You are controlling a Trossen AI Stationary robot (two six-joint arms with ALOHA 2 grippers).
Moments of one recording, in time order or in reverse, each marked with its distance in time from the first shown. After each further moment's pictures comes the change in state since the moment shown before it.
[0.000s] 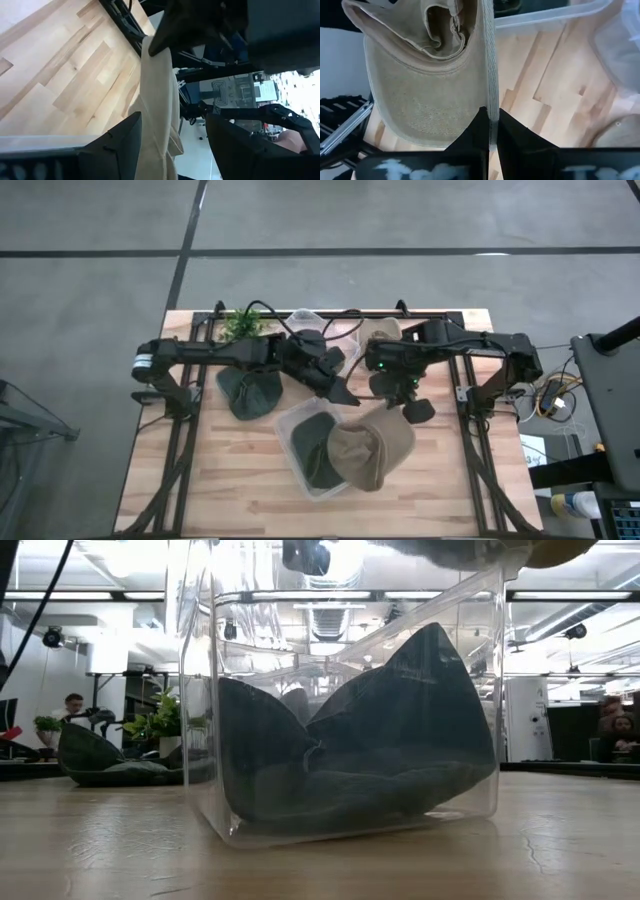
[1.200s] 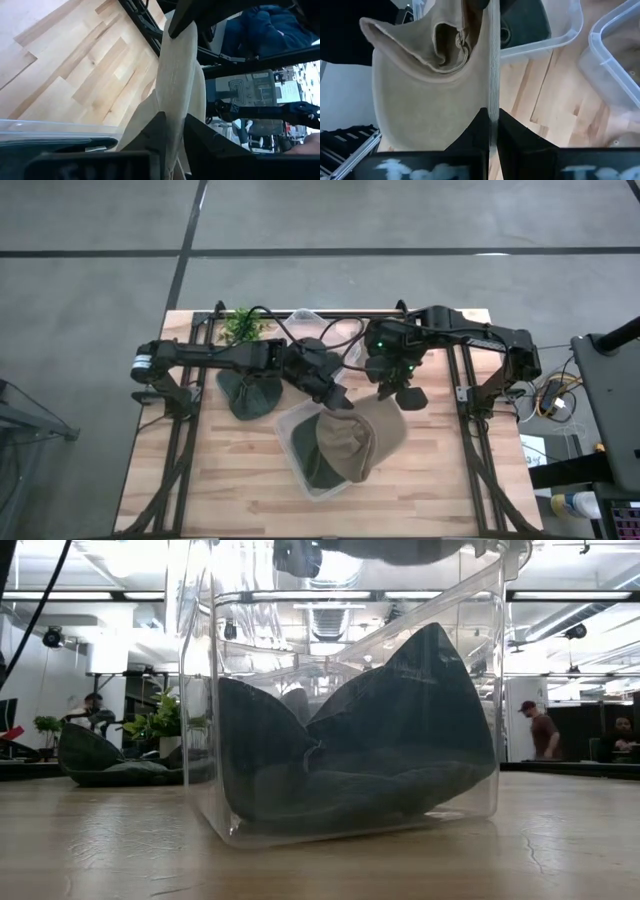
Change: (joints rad) left arm -0.029 0.005 0.000 -0.078 -0.079 0.030; right arm -0.089 -0.007 0.039 0.080 -0.111 0.022
